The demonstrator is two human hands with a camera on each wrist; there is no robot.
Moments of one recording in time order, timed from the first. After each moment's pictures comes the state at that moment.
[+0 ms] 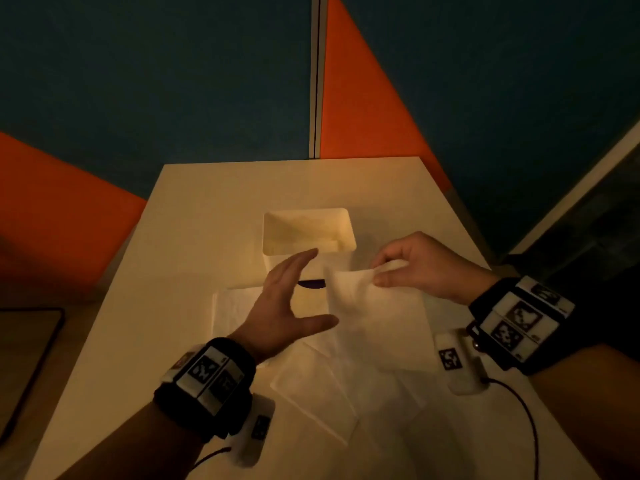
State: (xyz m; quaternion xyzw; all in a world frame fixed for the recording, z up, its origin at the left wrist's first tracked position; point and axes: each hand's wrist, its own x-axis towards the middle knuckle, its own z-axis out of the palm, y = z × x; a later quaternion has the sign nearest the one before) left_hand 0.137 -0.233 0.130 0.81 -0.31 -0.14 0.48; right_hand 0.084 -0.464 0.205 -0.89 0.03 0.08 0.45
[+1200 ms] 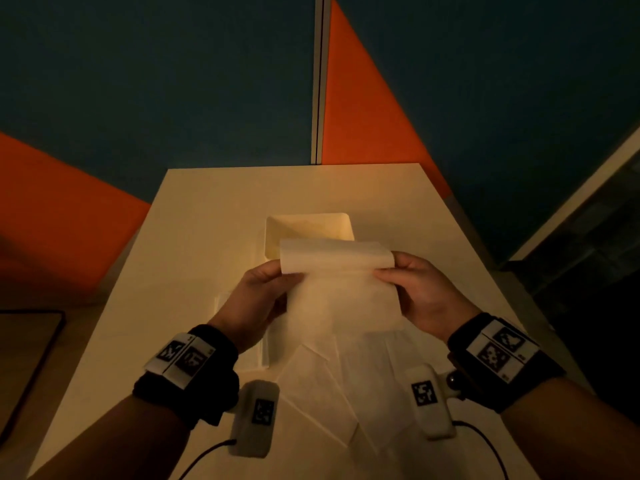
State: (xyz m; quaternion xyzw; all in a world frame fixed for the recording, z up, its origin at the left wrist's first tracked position) left_hand 0.142 -0.230 0.161 0.60 -0.07 -0.28 0.75; right_hand 0.072 -0.442 0.173 -0.61 0.18 0.01 0.77
